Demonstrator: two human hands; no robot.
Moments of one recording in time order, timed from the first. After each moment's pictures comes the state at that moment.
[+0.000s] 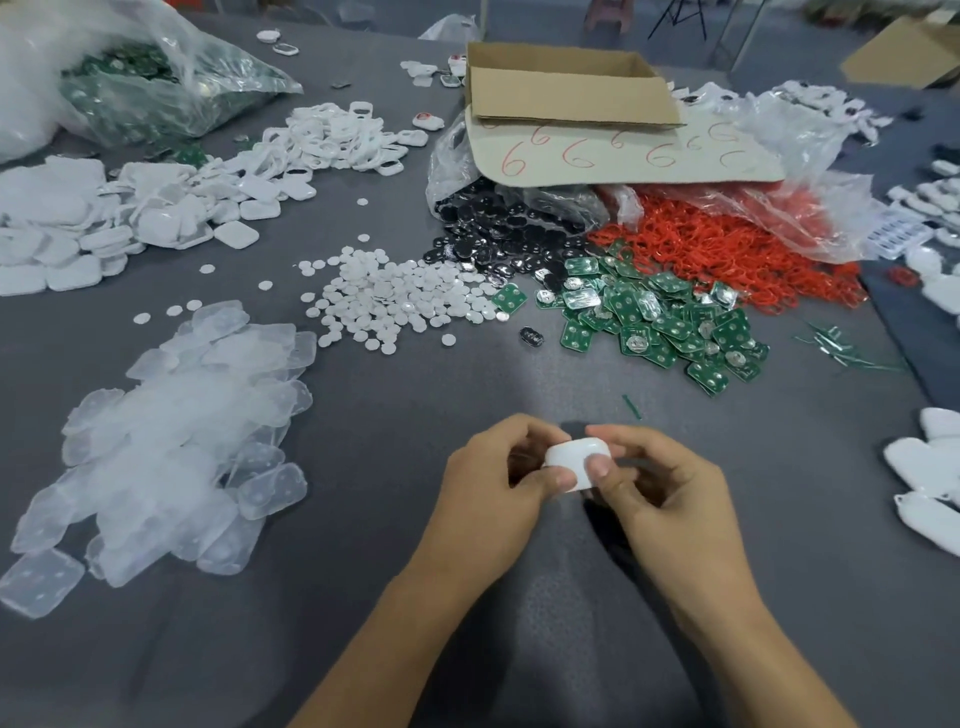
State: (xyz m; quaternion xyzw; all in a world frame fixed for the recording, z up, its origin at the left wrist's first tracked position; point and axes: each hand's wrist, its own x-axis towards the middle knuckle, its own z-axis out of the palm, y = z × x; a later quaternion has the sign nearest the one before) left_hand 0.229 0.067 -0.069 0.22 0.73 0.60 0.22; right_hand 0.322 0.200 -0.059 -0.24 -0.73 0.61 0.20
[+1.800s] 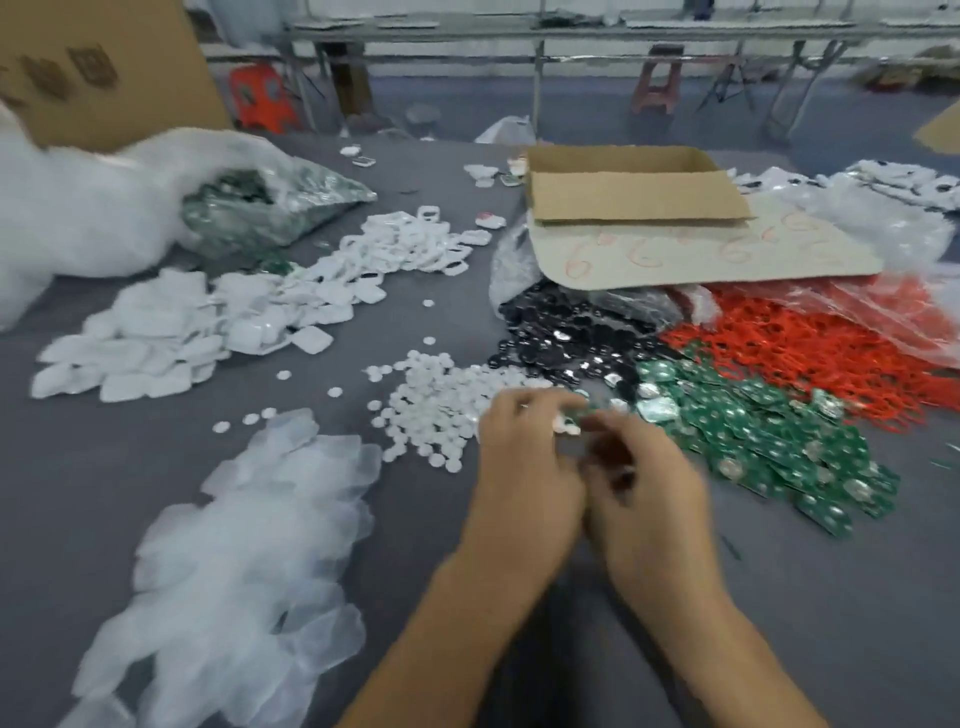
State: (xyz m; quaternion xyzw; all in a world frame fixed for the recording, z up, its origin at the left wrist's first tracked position) left_hand 0.132 0.096 -0.021 0.24 0.85 0.47 0.01; right_hand 0.196 0.188 -0.039 -0.19 -0.85 0.42 0.26
